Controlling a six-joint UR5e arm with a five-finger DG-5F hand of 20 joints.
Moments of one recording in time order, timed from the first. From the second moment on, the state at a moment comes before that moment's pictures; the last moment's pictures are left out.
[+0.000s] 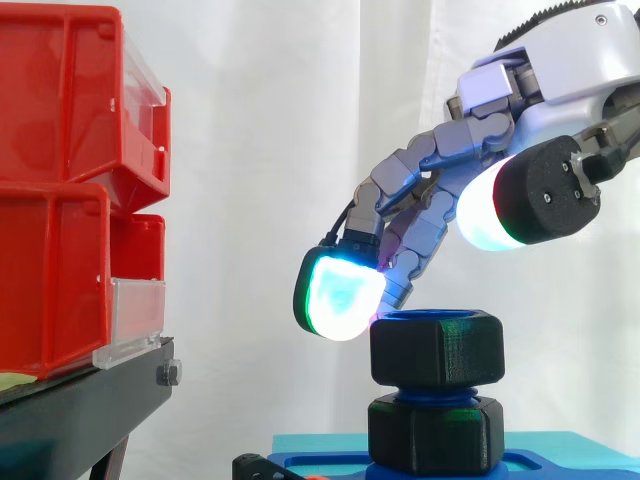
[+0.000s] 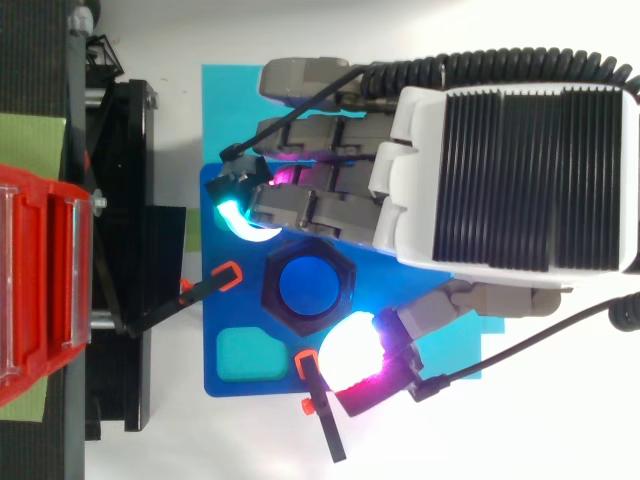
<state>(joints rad) 0.16 -2.23 -0.93 -3.38 -1.47 -1.43</state>
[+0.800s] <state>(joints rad) 0.16 -2.23 -0.93 -3.38 -1.47 -1.43</state>
